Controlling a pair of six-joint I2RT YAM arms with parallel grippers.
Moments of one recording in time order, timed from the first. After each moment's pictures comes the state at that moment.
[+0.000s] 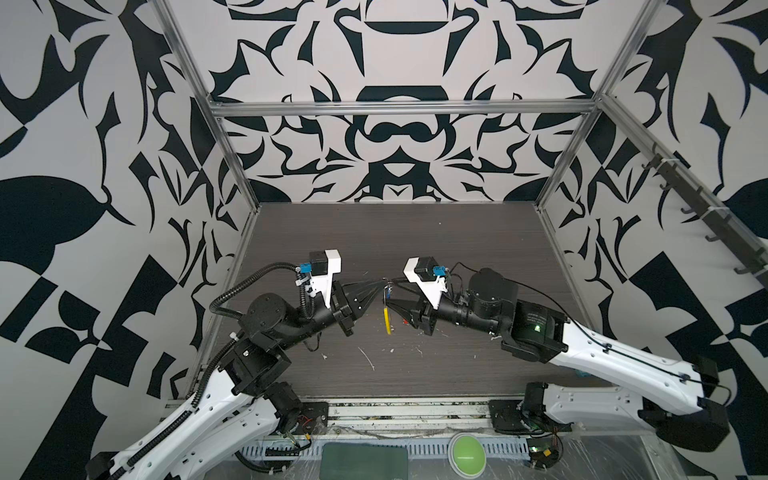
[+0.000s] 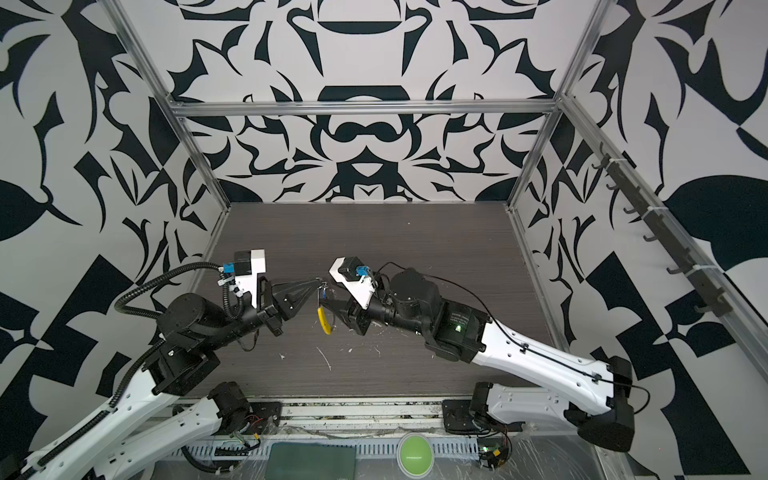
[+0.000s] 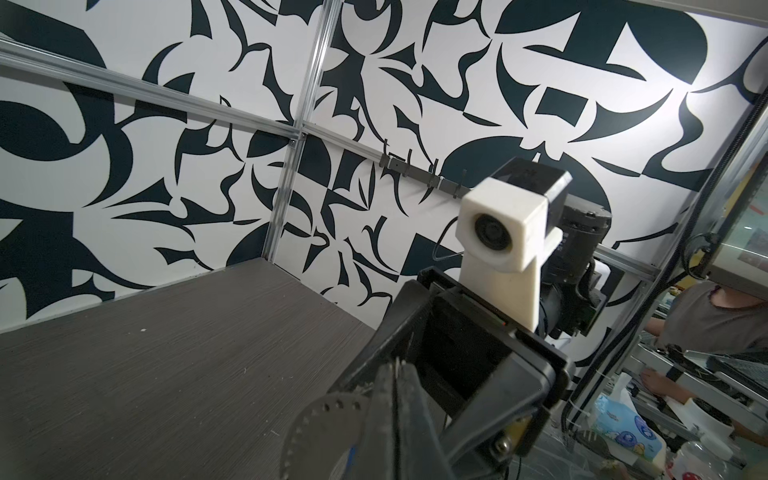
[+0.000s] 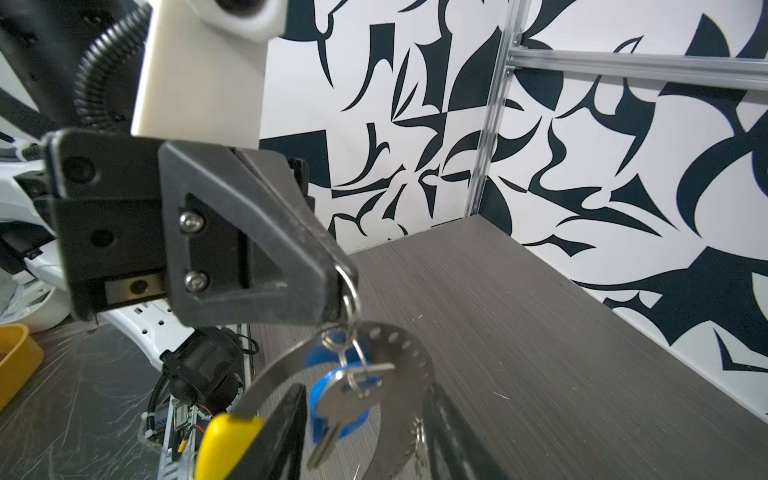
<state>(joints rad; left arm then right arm) -0.84 0.63 0.76 0.09 0.34 -0.43 1.12 1.08 1.10 -0.16 -0.06 0.02</state>
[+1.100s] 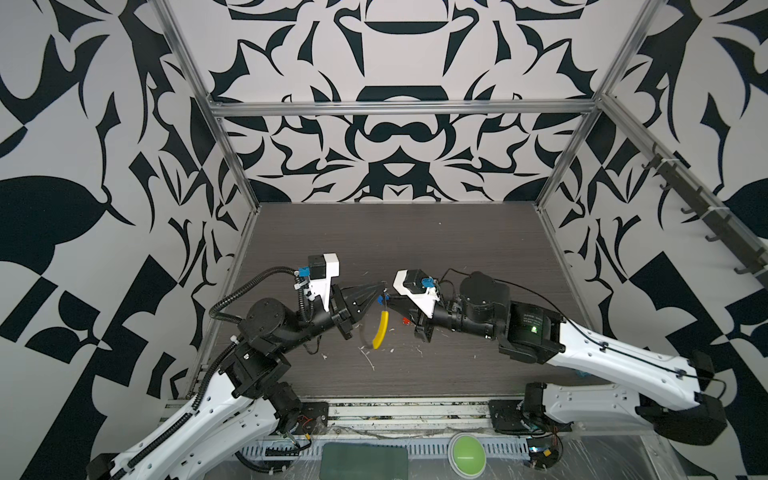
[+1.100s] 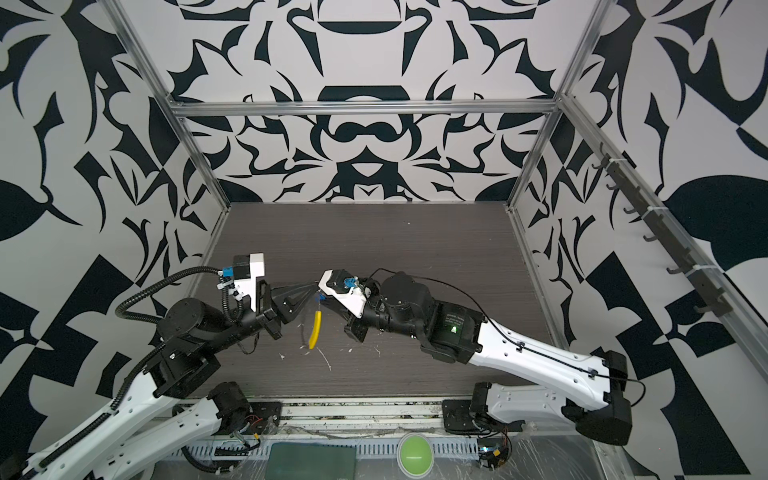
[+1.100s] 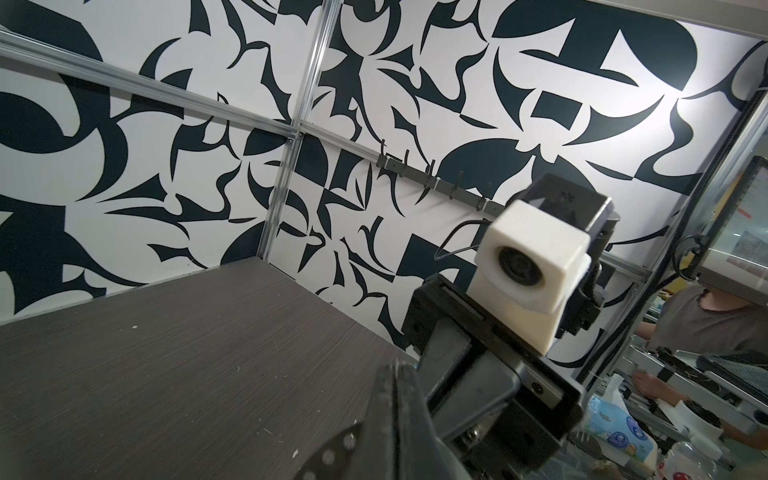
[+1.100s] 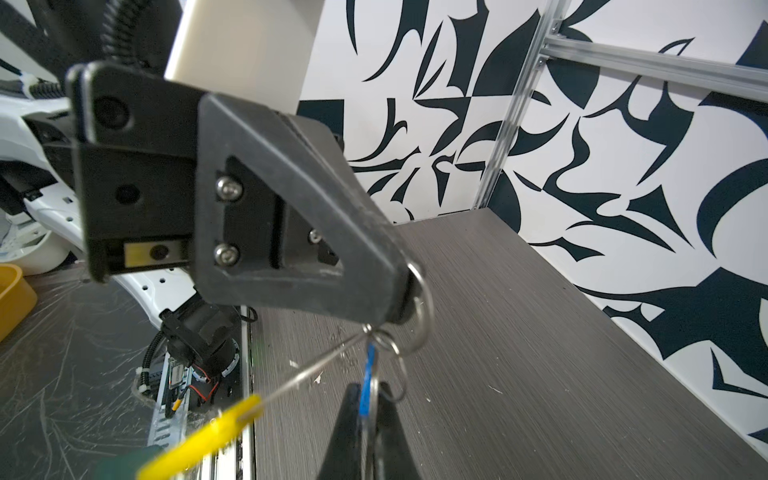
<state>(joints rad) -0.84 0.61 0.72 0.11 0.34 -0.45 1.18 1.11 1.14 -0.25 -0.06 -0.08</state>
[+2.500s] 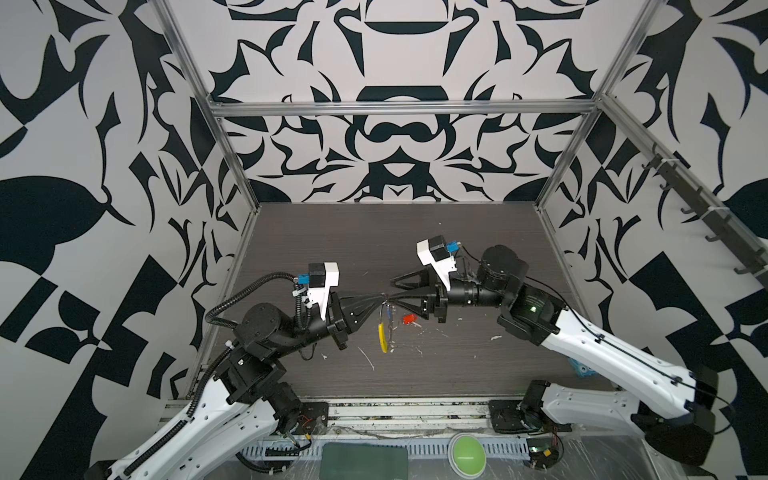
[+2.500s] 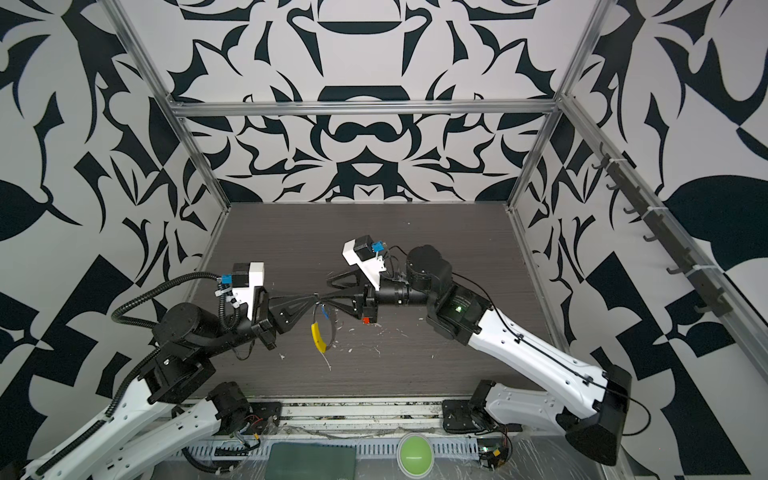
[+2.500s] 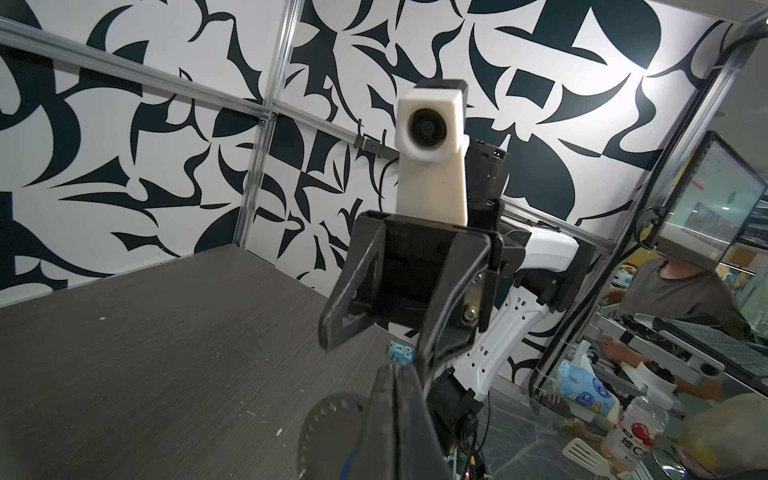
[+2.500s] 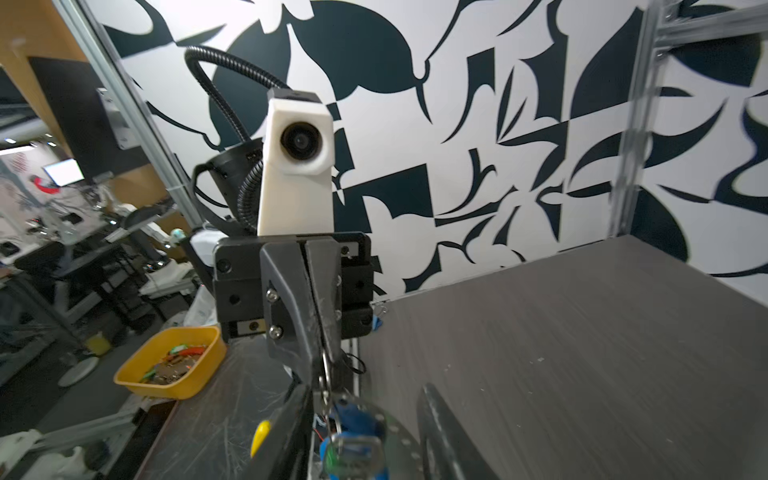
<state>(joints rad) -0.84 0.56 0.70 0.06 0.43 -0.45 0.90 1.13 1.09 0.01 -0.69 0.27</state>
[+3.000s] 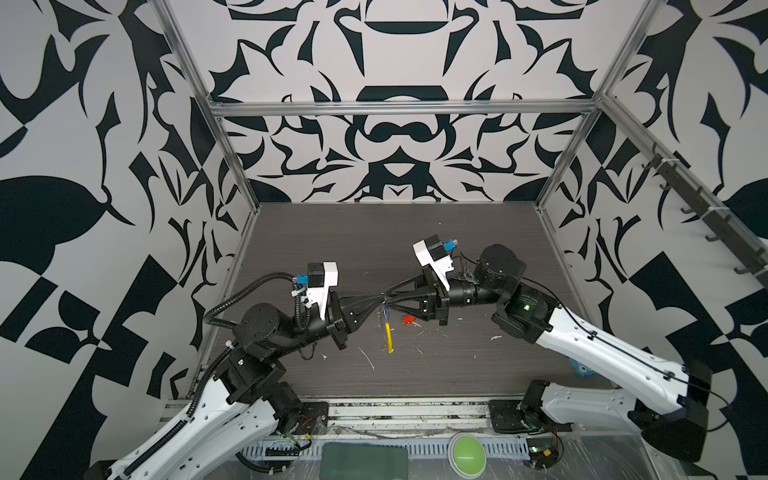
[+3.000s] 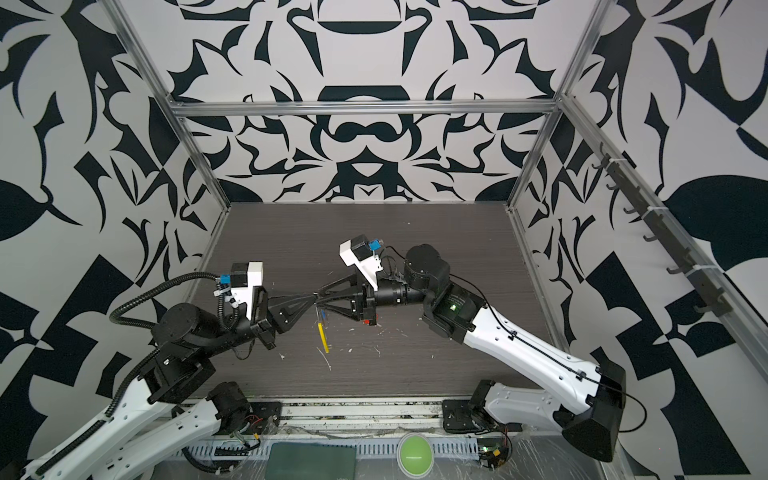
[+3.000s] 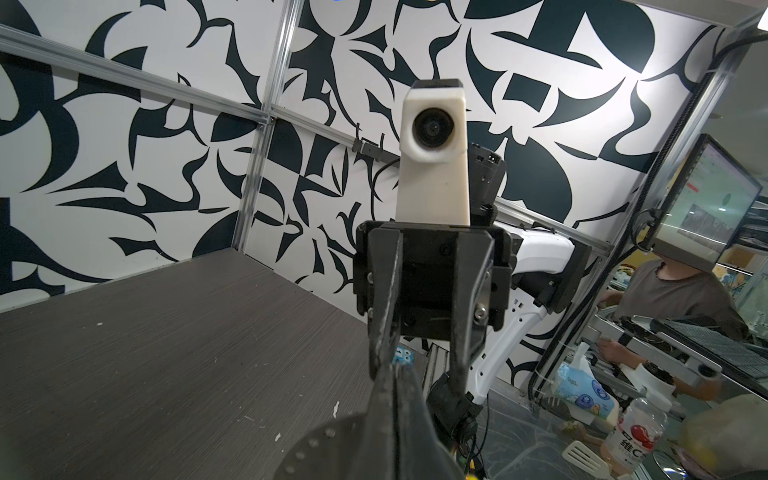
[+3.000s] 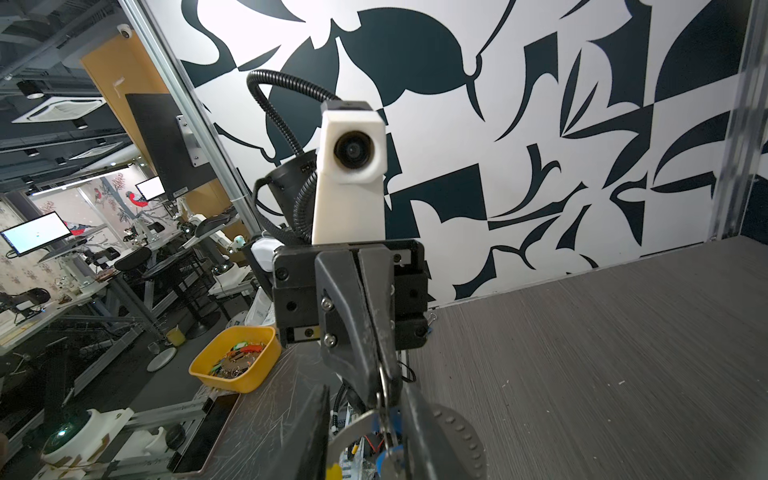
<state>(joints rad) -0.84 0.56 0.70 0.08 0.43 -0.45 0.90 1.13 1.07 0.09 -0.79 0.36</state>
